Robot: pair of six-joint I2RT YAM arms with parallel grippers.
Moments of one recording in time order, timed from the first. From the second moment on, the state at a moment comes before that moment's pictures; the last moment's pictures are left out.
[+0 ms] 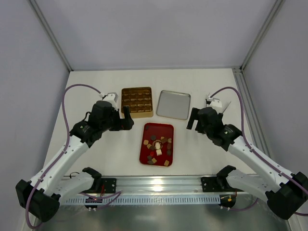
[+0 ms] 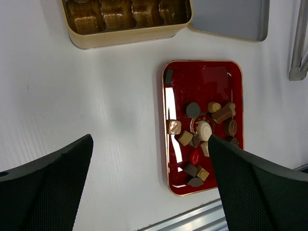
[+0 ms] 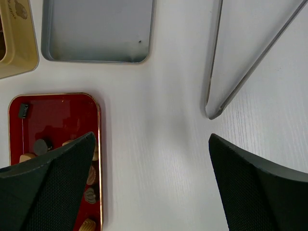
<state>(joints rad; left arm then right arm) -0.49 0.97 0.91 -0.62 -0.02 -0.45 0.58 0.96 0.77 -0.57 0.42 0.62</state>
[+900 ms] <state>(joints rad) -0.49 0.97 0.89 -0.61 0.04 -0.45 0.25 1.23 0.83 -0.53 0.29 0.58</state>
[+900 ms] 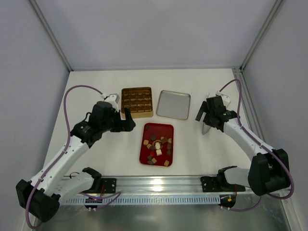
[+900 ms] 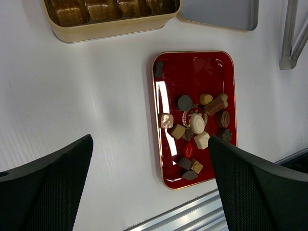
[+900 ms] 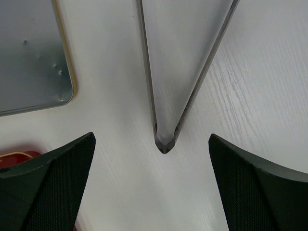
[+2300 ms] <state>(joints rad) -0.49 0.96 0.89 -0.61 0.05 -0.45 0.10 1.67 0.93 -0.34 0.27 0.52</state>
